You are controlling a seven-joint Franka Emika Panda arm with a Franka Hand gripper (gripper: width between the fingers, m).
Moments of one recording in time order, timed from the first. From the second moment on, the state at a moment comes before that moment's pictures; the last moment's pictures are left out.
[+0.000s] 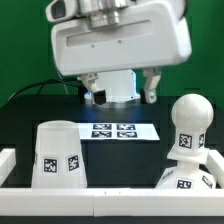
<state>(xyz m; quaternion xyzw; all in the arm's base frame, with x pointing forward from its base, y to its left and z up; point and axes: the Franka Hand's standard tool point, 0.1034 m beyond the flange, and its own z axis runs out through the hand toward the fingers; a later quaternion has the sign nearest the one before) 0.628 -0.025 0.143 -0.94 0.34 -0.01 0.09</state>
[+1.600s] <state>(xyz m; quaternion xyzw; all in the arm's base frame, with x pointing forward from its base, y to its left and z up) 0.617 -0.079 0.092 -0.98 0.20 -0.04 0.05</state>
